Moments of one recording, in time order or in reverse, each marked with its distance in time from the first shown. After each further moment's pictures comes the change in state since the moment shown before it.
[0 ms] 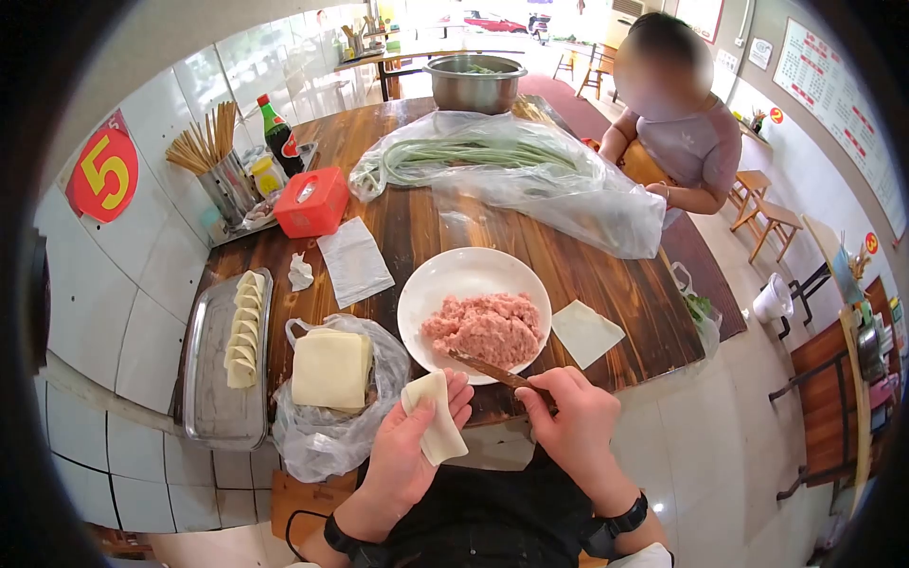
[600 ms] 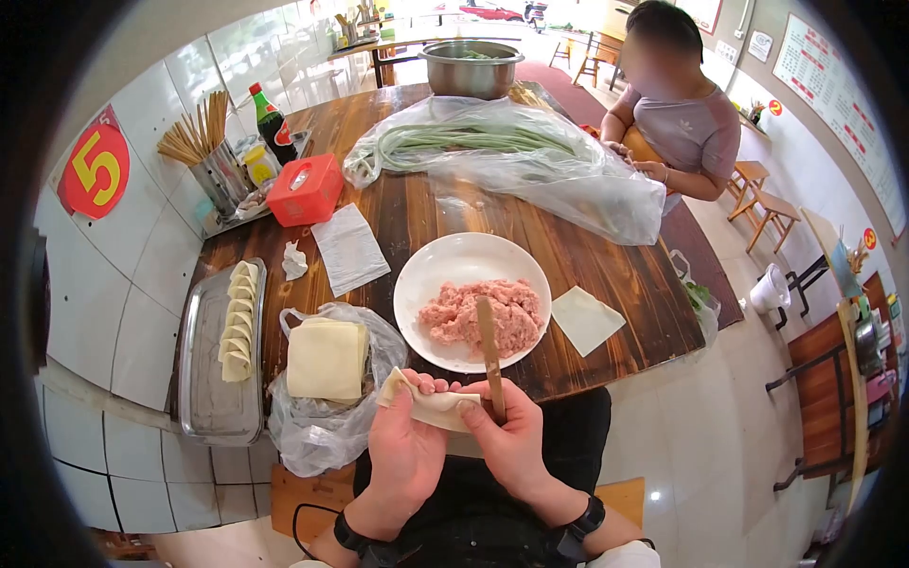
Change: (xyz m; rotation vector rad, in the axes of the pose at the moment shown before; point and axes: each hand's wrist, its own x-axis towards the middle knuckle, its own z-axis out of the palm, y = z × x) left_hand 0.002 -0.020 -0.004 -0.303 -0.062 0.268; right_hand -0.034 -0.042 0.052 1.074 -0.129 0.532
